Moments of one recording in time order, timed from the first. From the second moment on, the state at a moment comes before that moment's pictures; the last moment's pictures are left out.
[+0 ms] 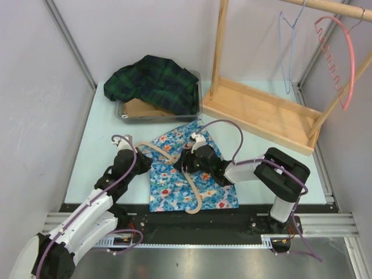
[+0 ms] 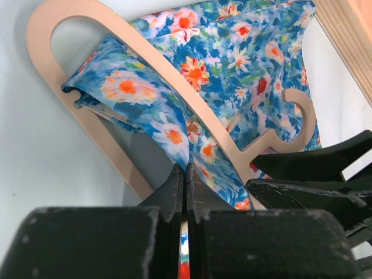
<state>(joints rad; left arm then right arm) -0.42 0.72 0.35 -0.18 -0.13 -0.72 0.96 1.75 0.73 0.59 0.03 0.66</state>
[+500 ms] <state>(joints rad) -0.42 0.72 0.34 -0.20 -0.13 -0.73 0.88 1.94 0.77 0.78 -0.24 0.72</state>
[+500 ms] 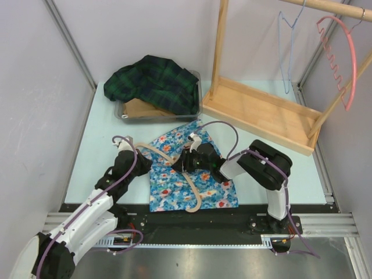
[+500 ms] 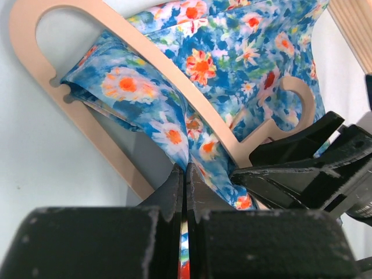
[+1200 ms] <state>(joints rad) -0.42 0.67 0.40 -0.25 -0.11 -0.67 0.98 1.86 0.89 0.54 -0.07 0.63</state>
